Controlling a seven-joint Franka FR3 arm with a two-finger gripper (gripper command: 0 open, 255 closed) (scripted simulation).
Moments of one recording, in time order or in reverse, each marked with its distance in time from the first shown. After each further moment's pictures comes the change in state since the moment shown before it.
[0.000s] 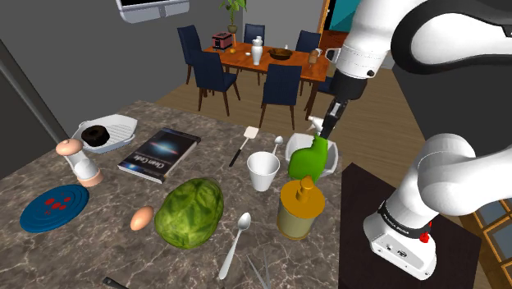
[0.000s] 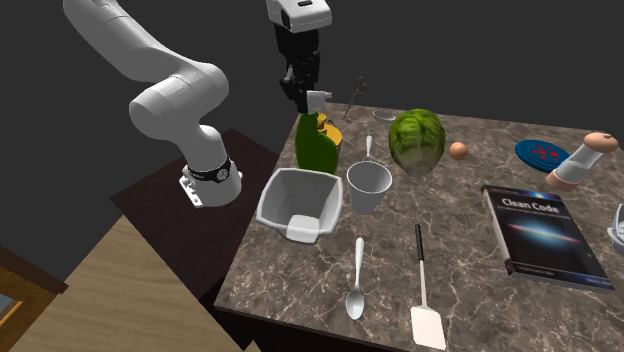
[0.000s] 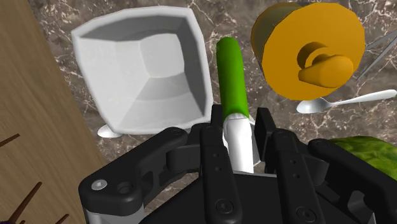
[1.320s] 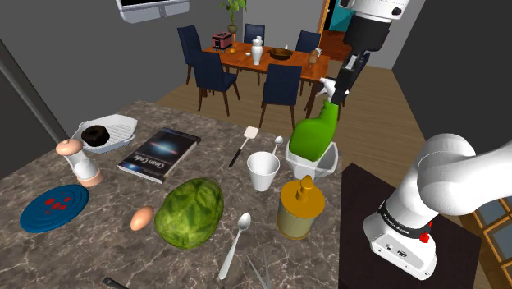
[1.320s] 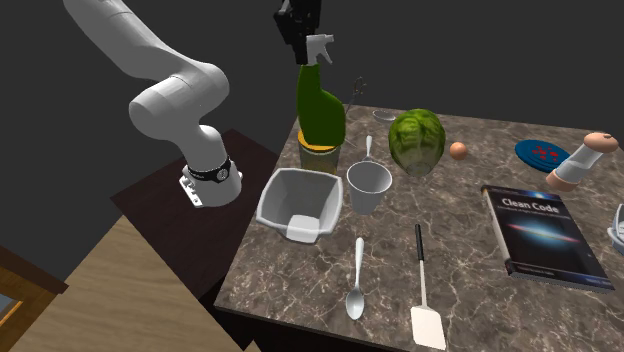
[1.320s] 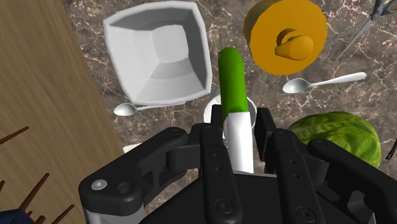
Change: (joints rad) arm -0.014 0.071 -0.026 0.308 -0.028 -0.236 0.018
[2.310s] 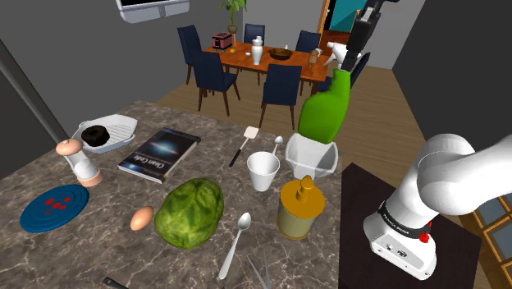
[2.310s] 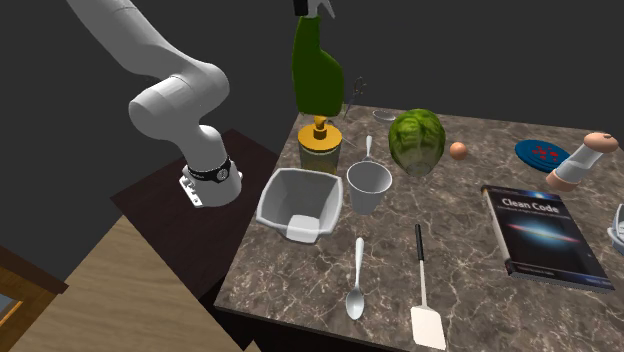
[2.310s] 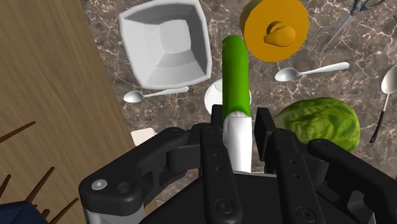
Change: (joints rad) arm -0.007 0.102 -0.011 0.275 -0.014 -0.173 0.016
